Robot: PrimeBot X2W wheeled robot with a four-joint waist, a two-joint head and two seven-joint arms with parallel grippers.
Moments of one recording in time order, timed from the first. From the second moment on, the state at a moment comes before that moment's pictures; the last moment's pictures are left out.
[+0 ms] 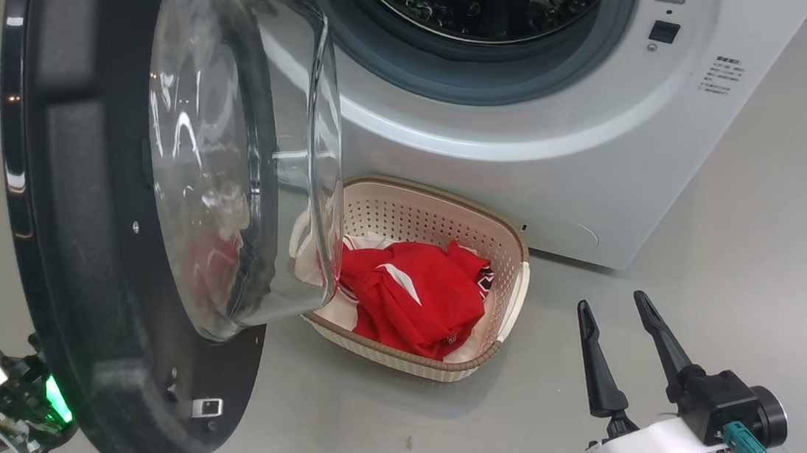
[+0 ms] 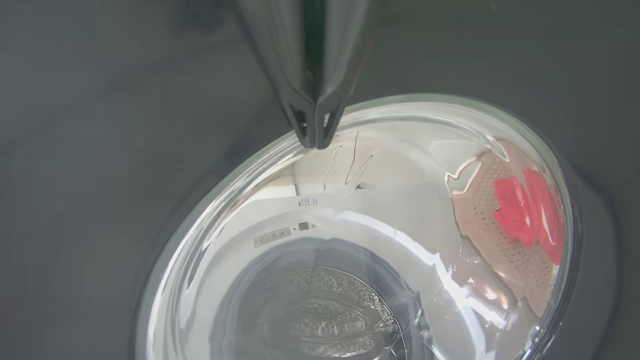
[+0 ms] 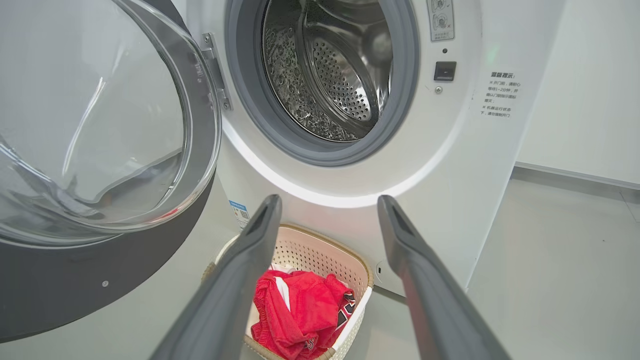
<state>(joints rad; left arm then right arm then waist) -0.05 0.33 0.01 -0.03 -1.96 -0.12 0.76 0.00 -0.05 0.18 0.13 0.17 0.09 -0.26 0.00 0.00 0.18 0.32</state>
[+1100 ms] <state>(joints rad) -0.07 0.26 -0.01 -0.12 -1.88 -0.12 0.74 -0.08 -0.05 0.21 0.13 0.20 0.09 -0.26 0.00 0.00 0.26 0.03</state>
